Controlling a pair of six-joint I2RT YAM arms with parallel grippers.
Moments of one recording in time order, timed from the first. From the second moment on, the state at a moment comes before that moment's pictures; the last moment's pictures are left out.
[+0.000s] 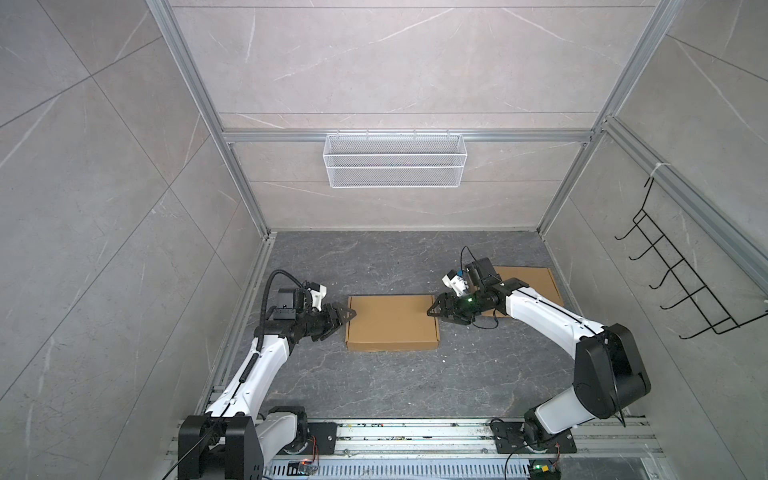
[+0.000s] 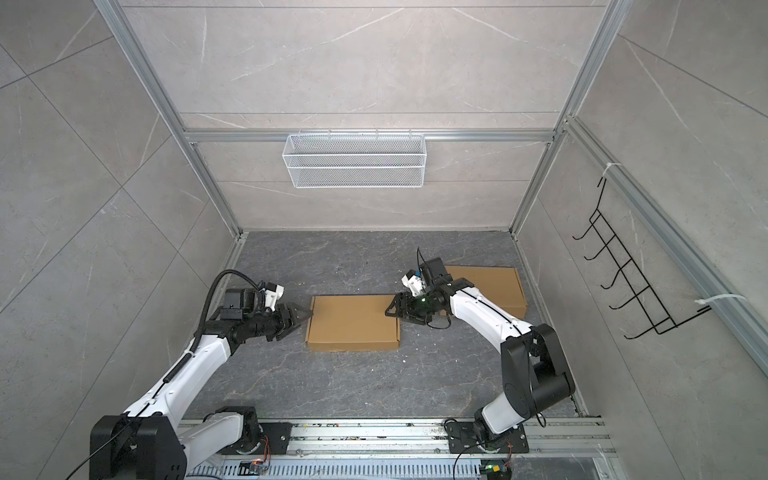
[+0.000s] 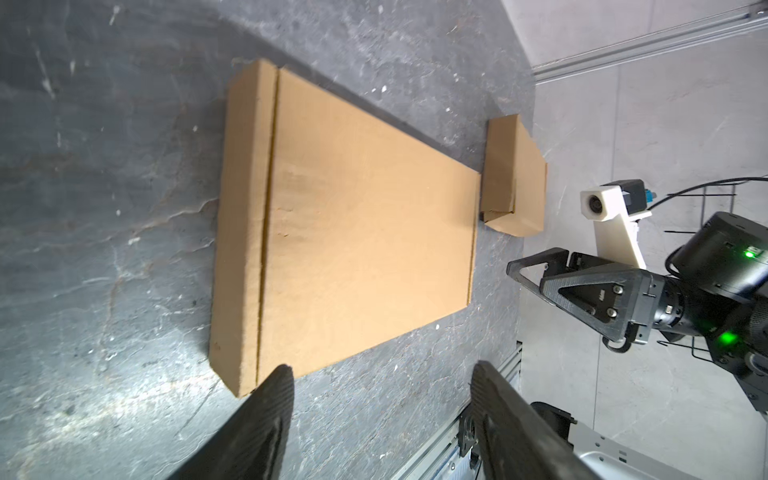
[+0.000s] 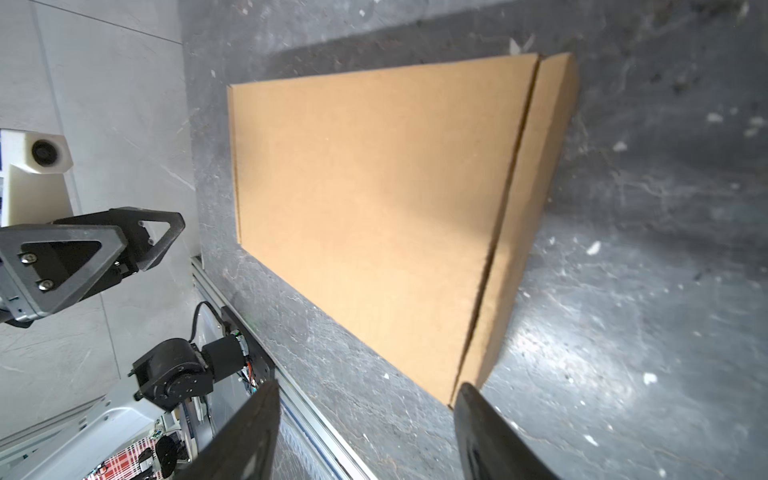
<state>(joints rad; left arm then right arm) -0.06 1.11 0.66 -0.47 0.70 -0.54 0.39 1.56 1.06 -0.59 -0.64 0.45</state>
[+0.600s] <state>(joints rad) -0.25 1.38 0.64 -0.30 0.43 -0.57 0.41 1.77 1.11 -0.56 -0.52 0.45</state>
